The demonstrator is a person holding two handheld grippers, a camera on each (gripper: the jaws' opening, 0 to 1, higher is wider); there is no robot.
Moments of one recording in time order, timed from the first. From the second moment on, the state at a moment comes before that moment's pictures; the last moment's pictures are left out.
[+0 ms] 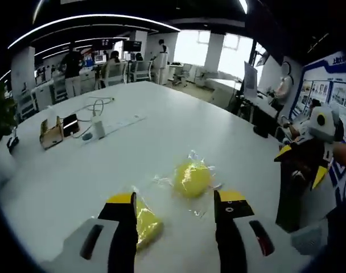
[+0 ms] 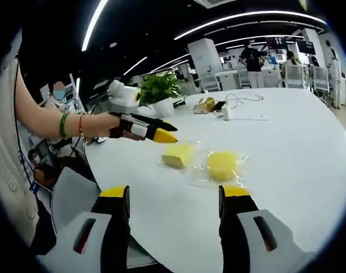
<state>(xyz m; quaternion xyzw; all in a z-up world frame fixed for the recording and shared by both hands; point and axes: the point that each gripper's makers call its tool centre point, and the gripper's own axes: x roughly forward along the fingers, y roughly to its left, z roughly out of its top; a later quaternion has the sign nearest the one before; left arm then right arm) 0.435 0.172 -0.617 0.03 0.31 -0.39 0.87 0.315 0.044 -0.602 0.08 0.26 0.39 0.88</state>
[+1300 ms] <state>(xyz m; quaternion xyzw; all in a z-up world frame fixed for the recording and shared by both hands) 0.249 0.279 -0.585 -0.08 0.26 -0.31 0.91 0.241 0.085 -0.602 0.10 0.26 0.37 0.89</state>
